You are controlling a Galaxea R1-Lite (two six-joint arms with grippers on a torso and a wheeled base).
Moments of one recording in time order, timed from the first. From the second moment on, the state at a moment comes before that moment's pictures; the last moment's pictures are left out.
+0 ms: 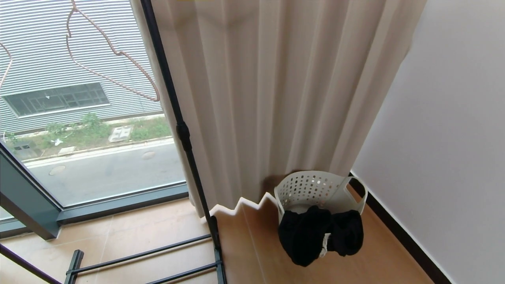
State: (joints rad) left arm 0.00 0.00 -0.03 0.07 -0.24 0.08; right arm 0.01 0.01 -0.03 0.06 -0.03 0.01
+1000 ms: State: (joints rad) left arm 0.00 0.00 -0.03 0.07 -0.22 0.05; right arm 0.01 0.01 -0.03 0.06 -0.03 0.01
